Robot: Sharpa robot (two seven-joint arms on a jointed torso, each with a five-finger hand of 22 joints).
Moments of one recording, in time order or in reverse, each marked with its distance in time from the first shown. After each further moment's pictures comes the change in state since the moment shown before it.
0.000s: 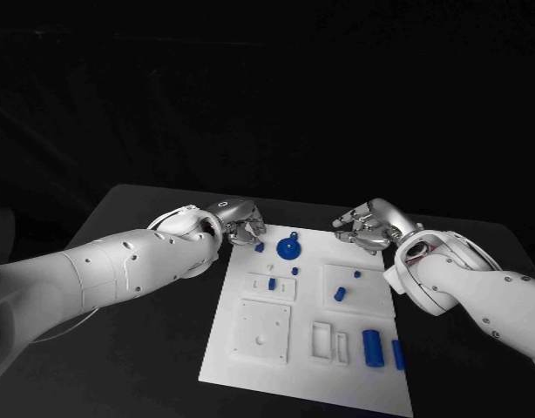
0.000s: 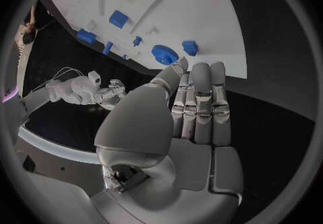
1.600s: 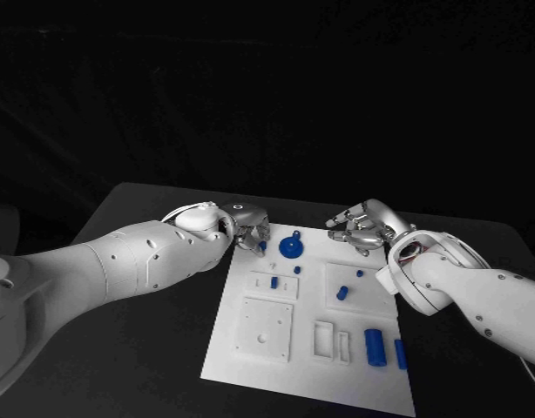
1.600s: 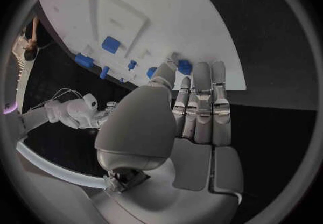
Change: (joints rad) left arm 0.014 0.077 -0.033 -0.088 -0.158 0.141 -0.040; left_hand 0.112 -0.011 -0.215 0.128 -0.047 -0.076 -0.002 -0.009 -0.003 -0.133 0.015 0.000 0.000 -0.072 0.000 -0.004 -0.031 -0.047 0.027 0.002 -0.201 0.000; right arm 0.000 0.036 0.000 -0.006 0.057 0.008 0.000; right_hand -0.004 0.004 -0.011 0.000 0.009 -0.011 0.004 0.000 0.000 -0.002 0.002 0.000 0.000 -0.003 0.003 0.000 0.000 0.000 0.000 0.000 -0.004 0.000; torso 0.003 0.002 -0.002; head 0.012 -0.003
